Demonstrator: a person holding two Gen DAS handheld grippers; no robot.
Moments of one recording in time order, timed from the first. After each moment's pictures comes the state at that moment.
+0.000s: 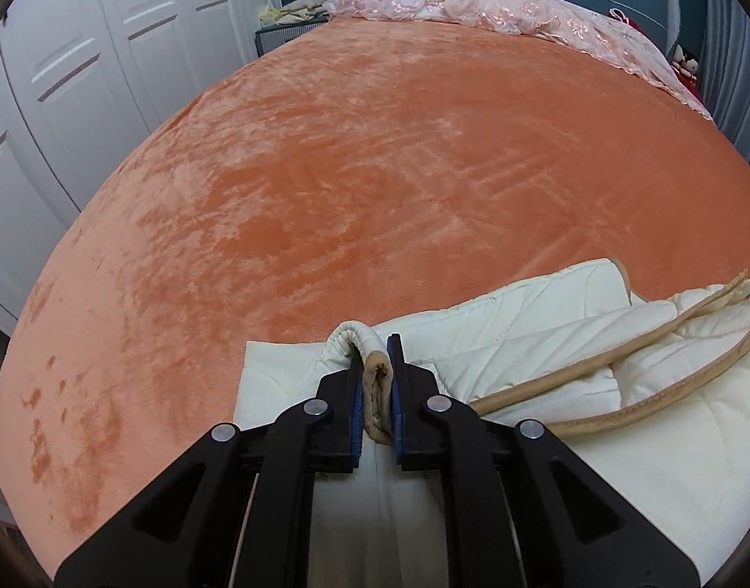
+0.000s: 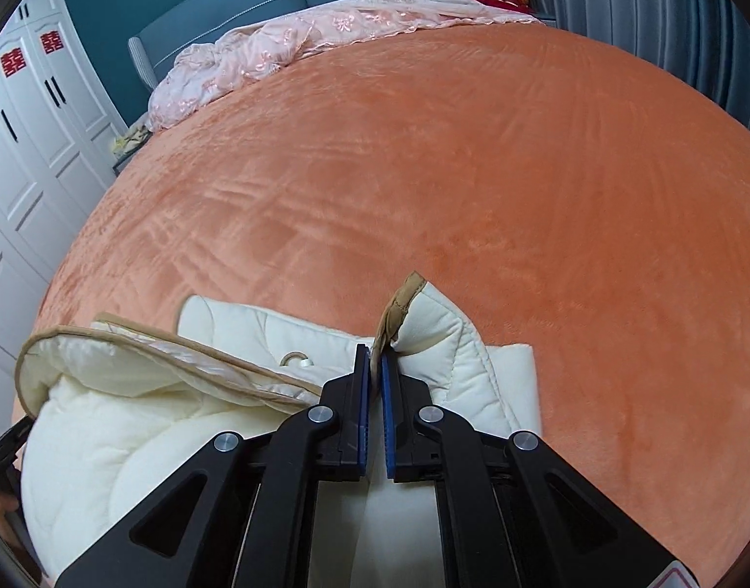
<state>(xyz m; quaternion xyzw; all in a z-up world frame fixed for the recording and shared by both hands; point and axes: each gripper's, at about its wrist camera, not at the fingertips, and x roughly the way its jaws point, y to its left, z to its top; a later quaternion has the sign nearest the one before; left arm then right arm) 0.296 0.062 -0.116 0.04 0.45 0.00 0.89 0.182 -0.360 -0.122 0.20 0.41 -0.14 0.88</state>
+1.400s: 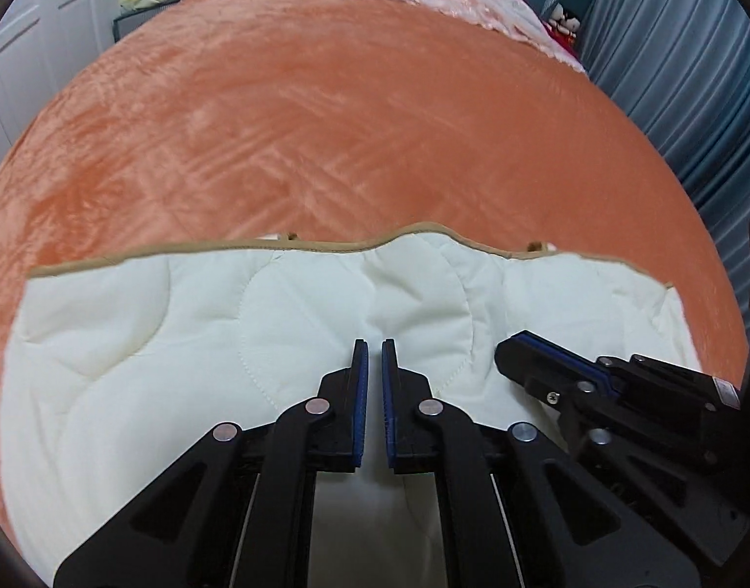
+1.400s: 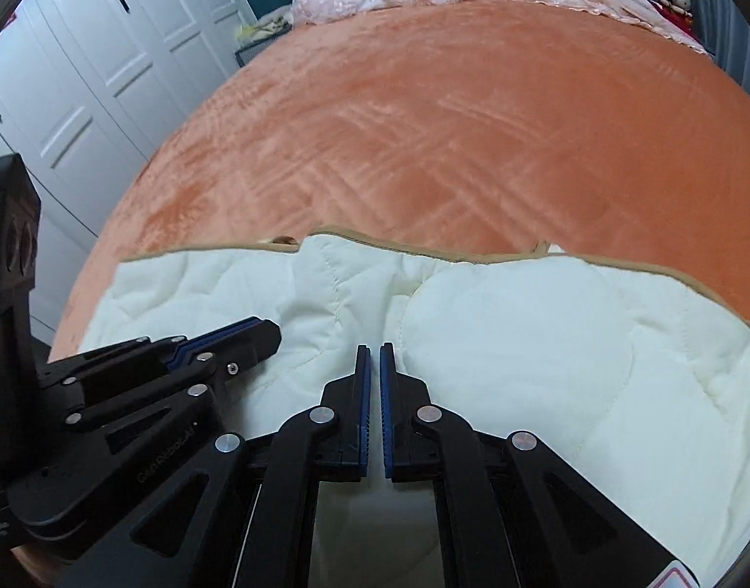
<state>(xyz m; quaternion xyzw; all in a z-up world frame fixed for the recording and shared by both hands) 0.286 -0.075 -0.100 0.01 0.52 -0.20 0.83 0.252 -0.198 -0.102 0.12 0.50 0.04 0.86</state>
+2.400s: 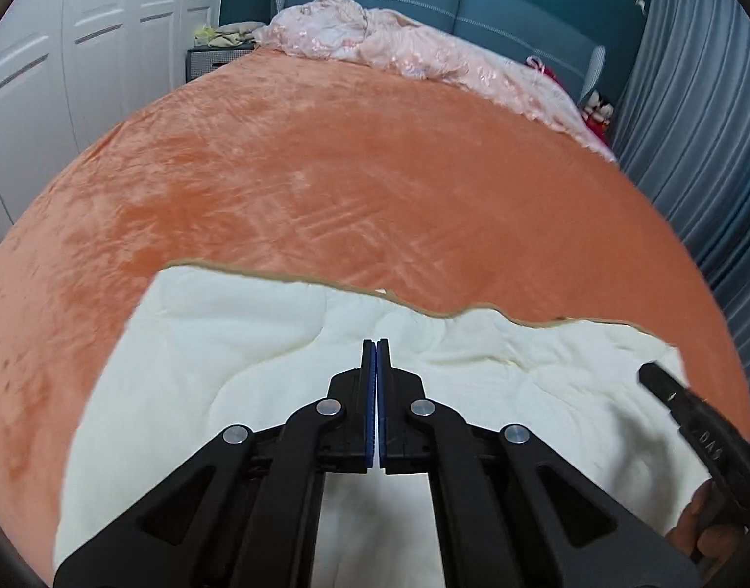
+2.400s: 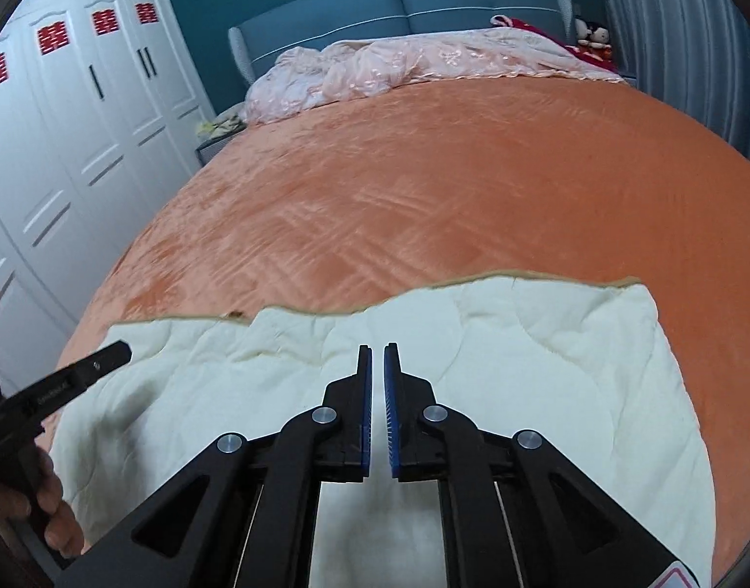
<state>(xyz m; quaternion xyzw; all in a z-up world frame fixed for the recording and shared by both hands) 0.237 -0.003 -0.049 -0.06 0.42 -0.14 0.90 0.164 -0.242 -0.062 0.15 0.38 -0.03 0.91</state>
